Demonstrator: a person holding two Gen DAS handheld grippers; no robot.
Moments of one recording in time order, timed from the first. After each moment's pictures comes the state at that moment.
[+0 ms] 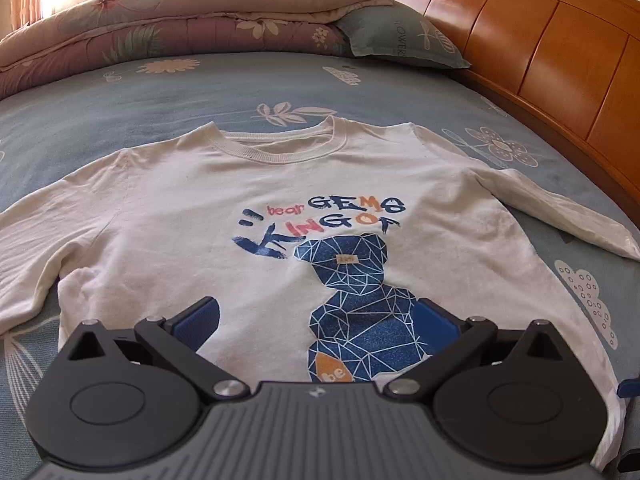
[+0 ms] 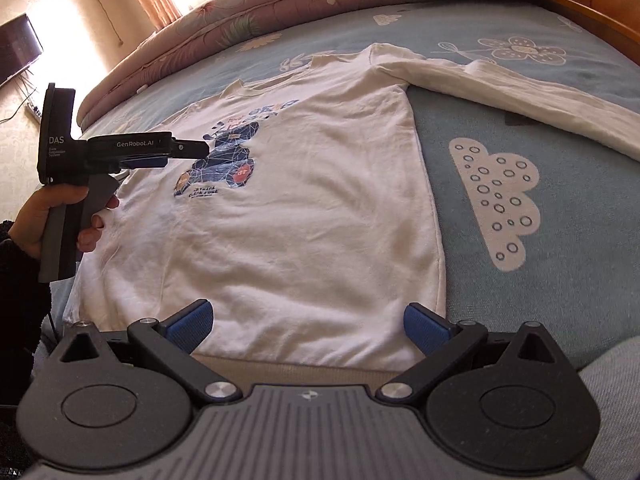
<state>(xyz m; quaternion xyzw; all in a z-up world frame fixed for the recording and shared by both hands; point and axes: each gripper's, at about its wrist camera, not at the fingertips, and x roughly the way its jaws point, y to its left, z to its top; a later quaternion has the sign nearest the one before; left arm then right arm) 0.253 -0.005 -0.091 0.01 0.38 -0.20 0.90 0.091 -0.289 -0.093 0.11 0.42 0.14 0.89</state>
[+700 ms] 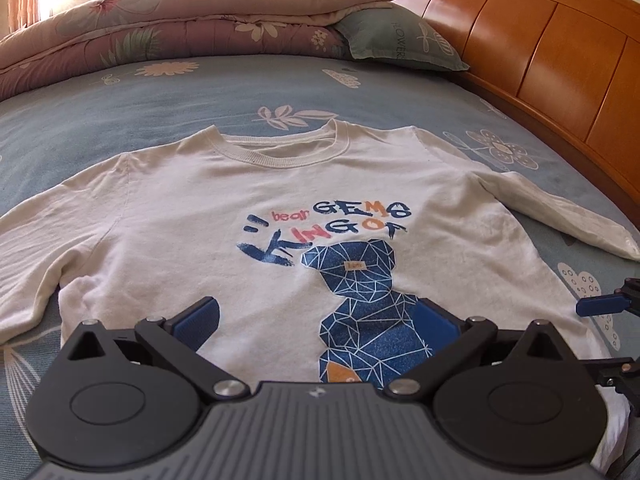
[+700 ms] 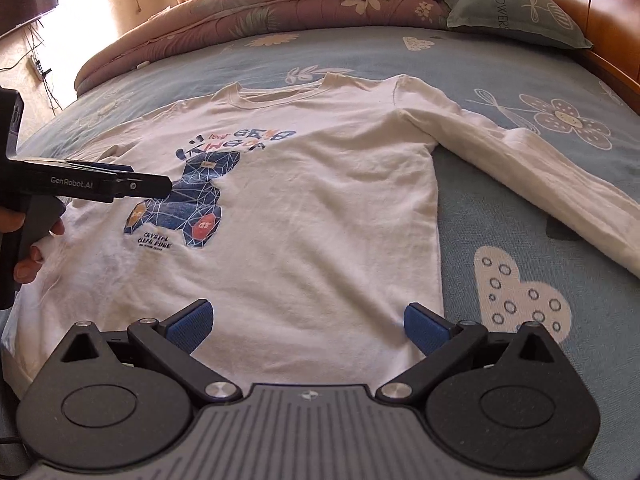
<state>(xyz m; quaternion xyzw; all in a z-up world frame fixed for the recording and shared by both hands) 0.261 0.004 -0.089 0.00 0.37 -0.20 0.91 0.184 -0.279 -0.099 0.02 0.41 0.14 0.90</state>
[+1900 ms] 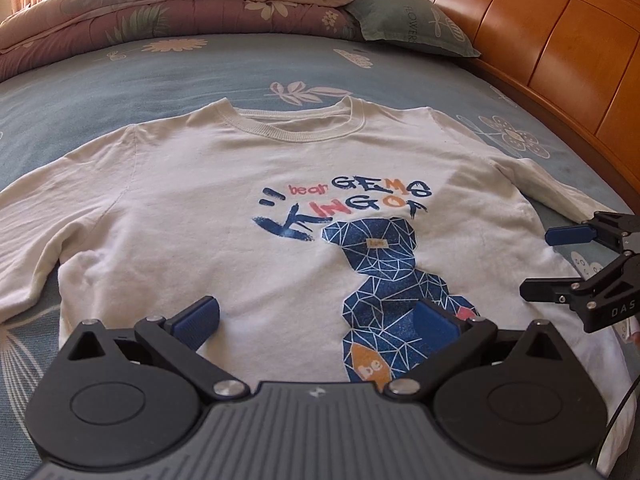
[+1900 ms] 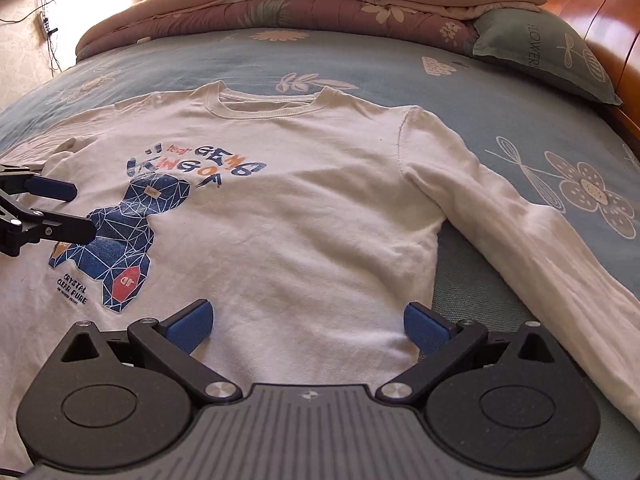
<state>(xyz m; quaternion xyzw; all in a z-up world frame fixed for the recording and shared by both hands) 0.268 0.008 -0.106 0.00 0.40 -0.19 0.89 0.259 -0.272 -0.110 -0.06 0.41 0.15 0.90</state>
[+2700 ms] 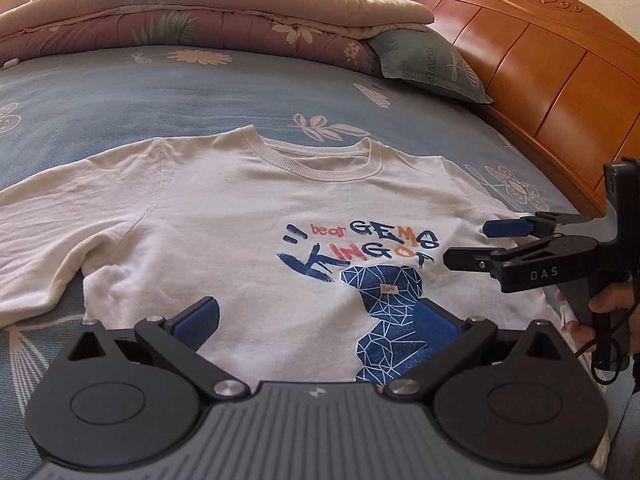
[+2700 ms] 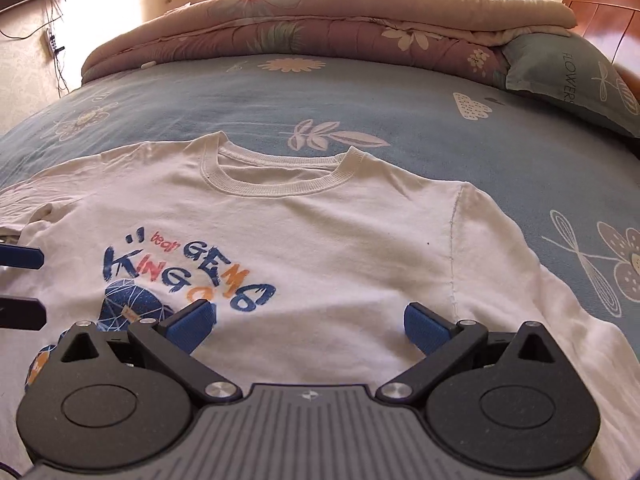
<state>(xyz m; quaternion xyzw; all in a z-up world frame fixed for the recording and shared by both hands) 0.273 0.030 -0.091 -0.07 0.38 -0.18 0.90 0.334 -0.243 -0.102 -0.05 0.38 0.17 0.91</state>
